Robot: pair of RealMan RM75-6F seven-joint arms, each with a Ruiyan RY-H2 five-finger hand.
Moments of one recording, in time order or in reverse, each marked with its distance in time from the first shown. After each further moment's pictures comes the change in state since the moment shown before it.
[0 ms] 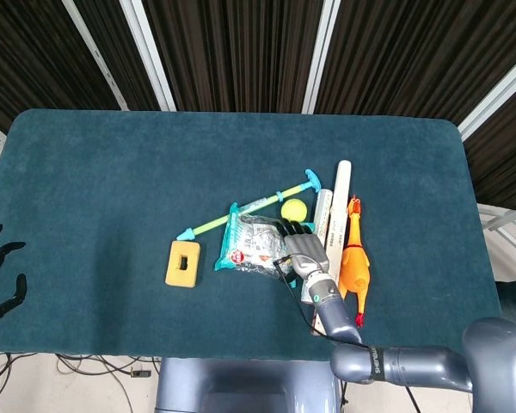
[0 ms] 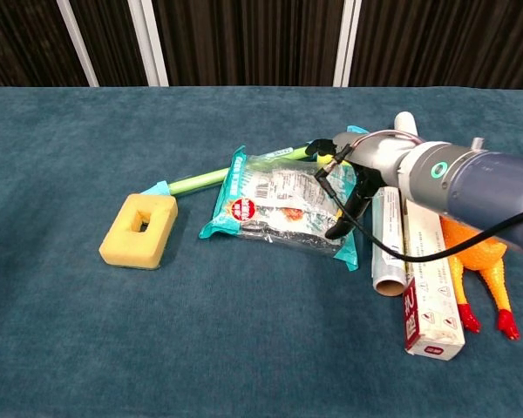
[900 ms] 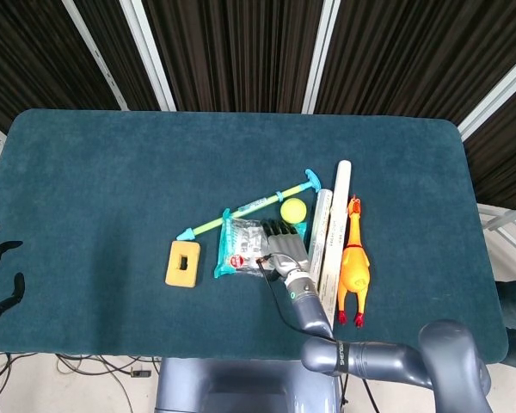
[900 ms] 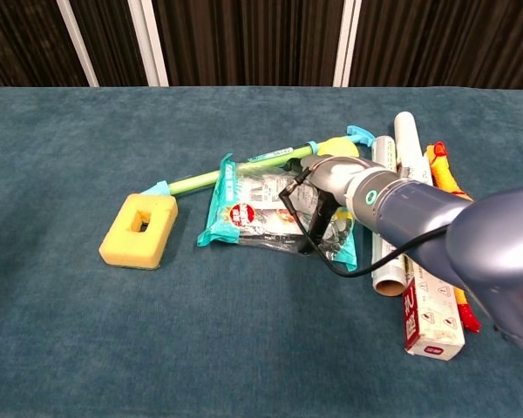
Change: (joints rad) left arm 0.000 0.007 -0.012 -0.024 -0.038 -0.015 -0.012; right arm 0.064 -0.199 0.053 0.240 0.064 -0.039 -0.098
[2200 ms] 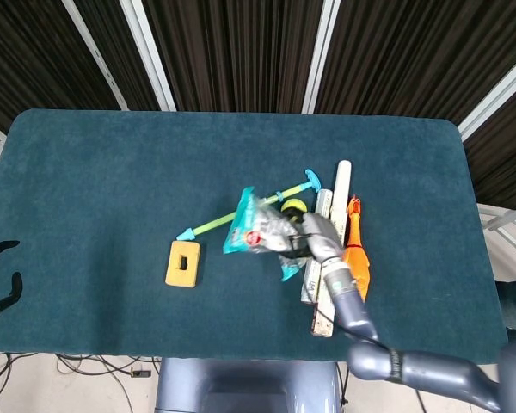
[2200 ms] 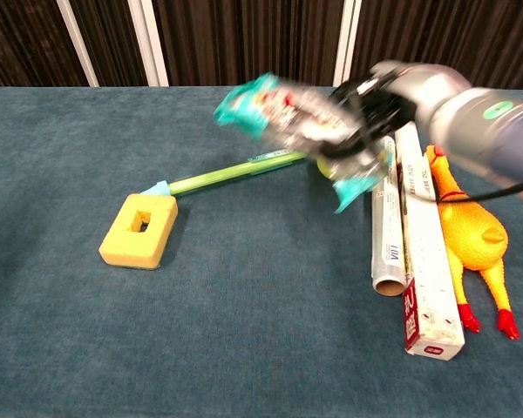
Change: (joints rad) left arm 0.002 -0.002 -0.007 -0.004 -0.022 -0.003 0.015; right arm -0.271 0.310 0.113 -0.305 -0.330 -0.007 0.549
